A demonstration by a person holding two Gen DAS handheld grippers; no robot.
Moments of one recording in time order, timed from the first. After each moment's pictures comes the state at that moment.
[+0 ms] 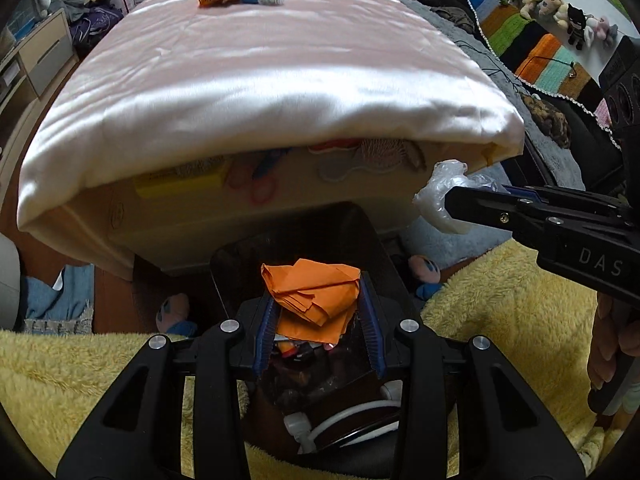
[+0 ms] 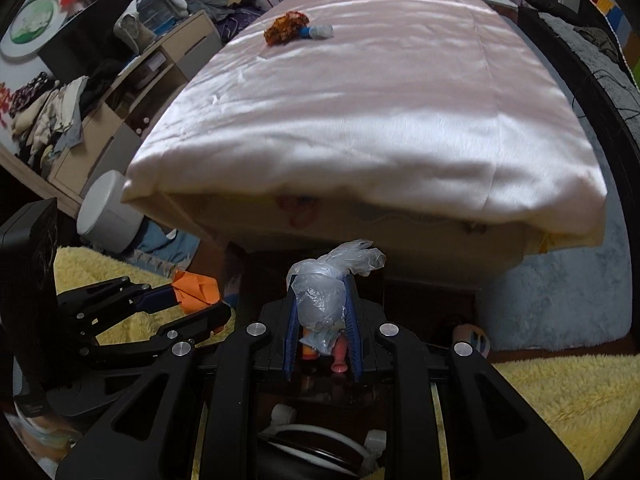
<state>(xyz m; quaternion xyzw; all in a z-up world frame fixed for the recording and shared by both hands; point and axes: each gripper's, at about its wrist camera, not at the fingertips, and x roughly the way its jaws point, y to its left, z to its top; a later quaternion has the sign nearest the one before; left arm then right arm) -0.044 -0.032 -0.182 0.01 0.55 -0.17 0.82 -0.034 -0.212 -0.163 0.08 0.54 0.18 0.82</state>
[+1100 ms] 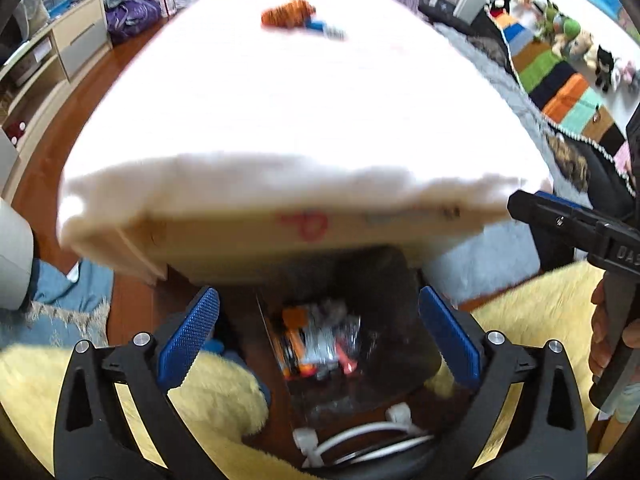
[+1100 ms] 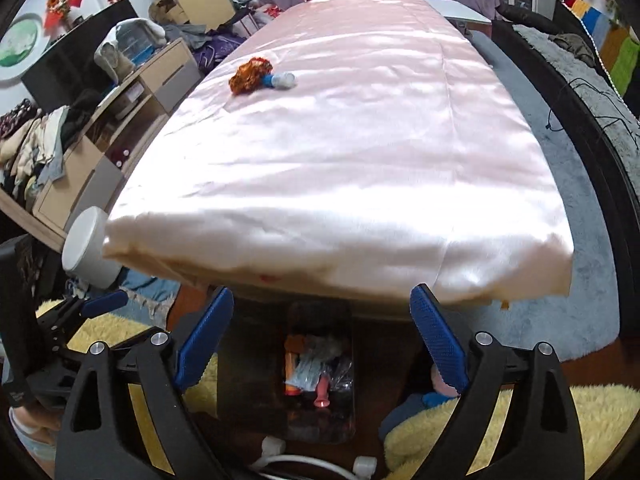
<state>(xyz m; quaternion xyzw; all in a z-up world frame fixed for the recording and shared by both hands) -0.007 0.015 -0.147 -0.03 0.52 -0.11 0.84 0.004 -0.231 -0.133 0.08 0.50 0.13 0.85</state>
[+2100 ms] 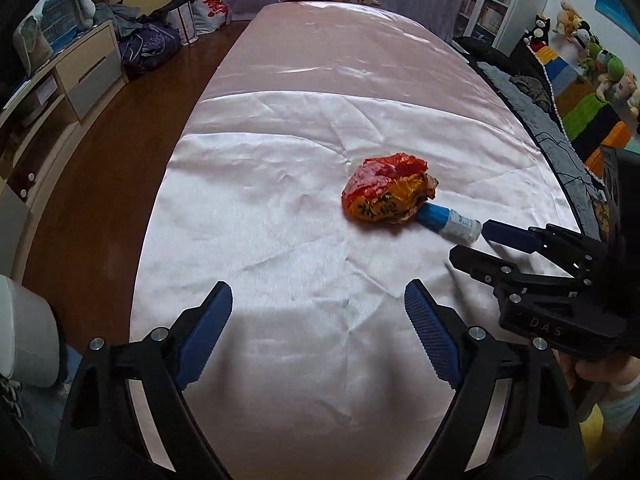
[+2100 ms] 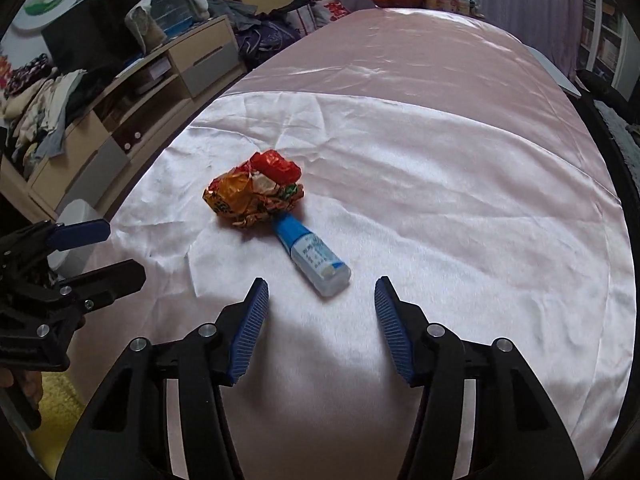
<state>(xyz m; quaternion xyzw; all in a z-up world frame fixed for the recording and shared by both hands) 0.238 0.053 -0.116 -0.01 0.50 -0.07 0.86 0.247 -0.141 -0.145 -0.01 0.48 0.22 0.85</state>
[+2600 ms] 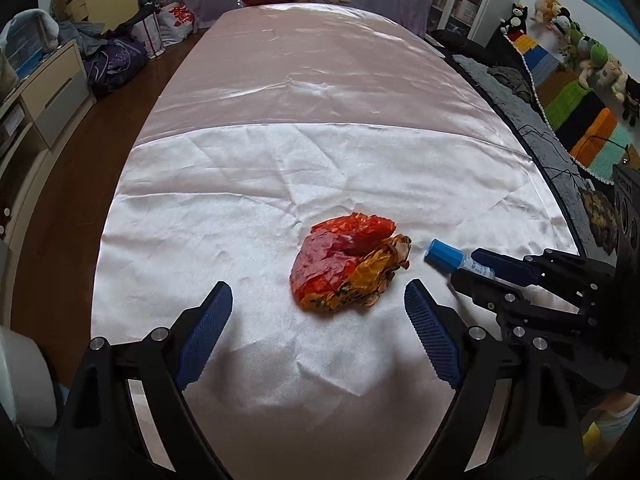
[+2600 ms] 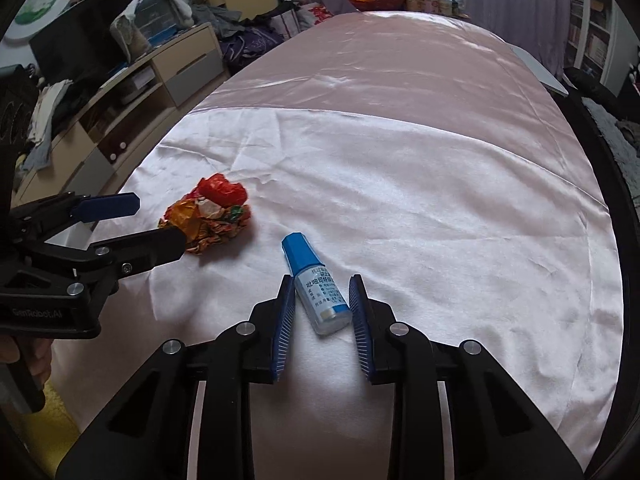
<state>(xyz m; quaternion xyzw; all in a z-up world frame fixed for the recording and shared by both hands) 0.299 0.011 -0.124 0.01 0.50 -0.12 0.86 0.266 -0.171 -0.144 0.00 0.48 0.19 0.86</state>
